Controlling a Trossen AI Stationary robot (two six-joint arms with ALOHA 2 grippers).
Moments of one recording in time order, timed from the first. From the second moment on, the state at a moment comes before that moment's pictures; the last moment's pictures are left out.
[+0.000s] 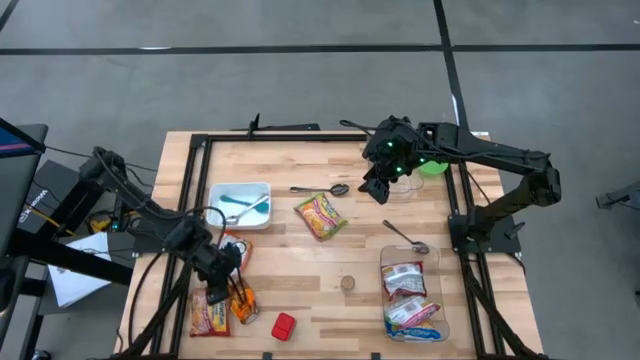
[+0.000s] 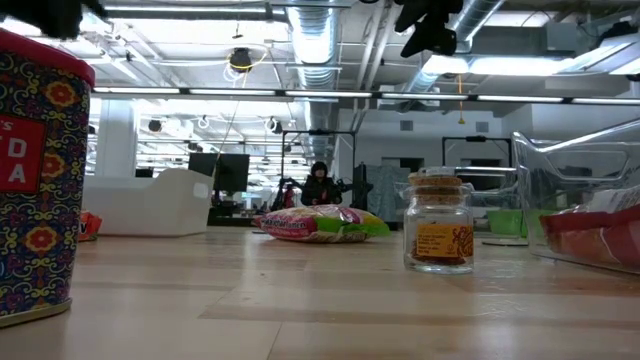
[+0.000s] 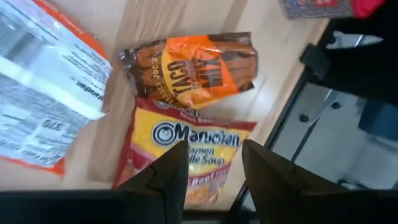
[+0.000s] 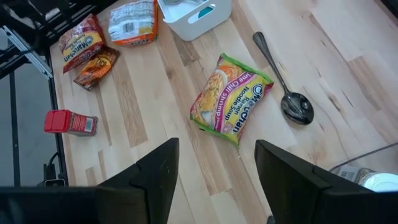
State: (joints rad) left arm -0.64 1.13 0.79 -0.81 0.21 -1.13; right arm -0.23 1.43 1.52 -1.01 -0.19 0.29
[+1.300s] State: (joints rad) left arm -0.64 1.34 0.53 -0.45 0.29 -1.32; right arm -0.23 1.43 1.52 -1.01 -0.18 0.28
